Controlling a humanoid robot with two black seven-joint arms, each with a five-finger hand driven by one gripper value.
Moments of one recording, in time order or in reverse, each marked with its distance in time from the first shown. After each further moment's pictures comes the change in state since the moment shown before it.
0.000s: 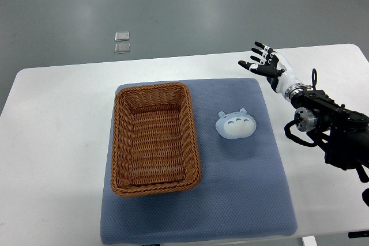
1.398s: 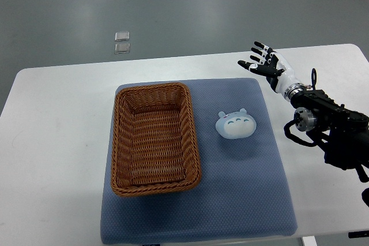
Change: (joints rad) left arm 0.000 0.000 0.005 -0.001 0.000 0.000 0.000; right arm 0.003 0.001 0.000 0.000 0.000 0.000 -0.001
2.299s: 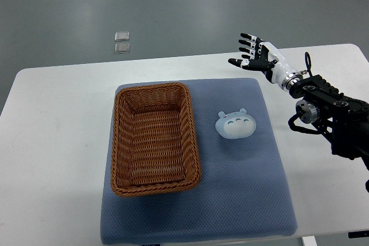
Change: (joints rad) left arm 0.000 0.000 0.003 -0.001 0.000 0.001 0.000; right arm 0.069 -0.043 -0.019 0.049 -0.270 0.089 0.009
